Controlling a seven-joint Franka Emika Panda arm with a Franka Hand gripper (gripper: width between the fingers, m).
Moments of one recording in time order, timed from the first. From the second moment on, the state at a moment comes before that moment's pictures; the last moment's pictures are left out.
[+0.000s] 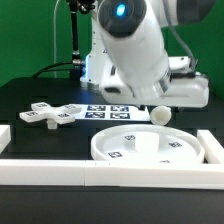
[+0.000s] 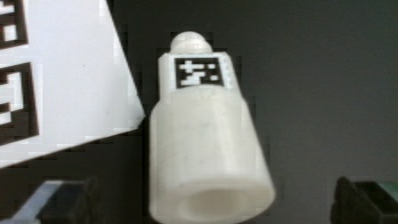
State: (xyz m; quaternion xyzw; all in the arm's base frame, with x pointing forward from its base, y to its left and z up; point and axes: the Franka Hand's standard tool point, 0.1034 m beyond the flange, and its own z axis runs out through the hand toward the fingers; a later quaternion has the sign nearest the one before) arm 0.442 0.077 0.027 -0.88 0.18 0.42 0.14
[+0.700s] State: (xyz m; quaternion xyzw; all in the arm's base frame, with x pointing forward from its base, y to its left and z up) arm 0.429 0.081 0.009 -0.86 0.19 0.46 0.13
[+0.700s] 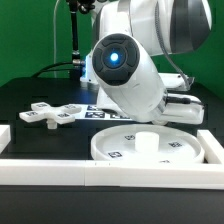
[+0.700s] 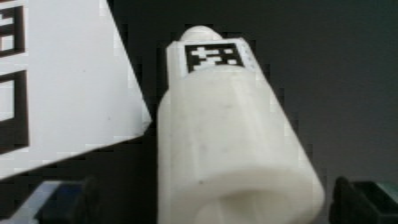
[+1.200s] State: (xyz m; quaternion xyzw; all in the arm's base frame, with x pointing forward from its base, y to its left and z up) arm 0.425 0.085 0.008 -0.86 0.18 0.46 0.13
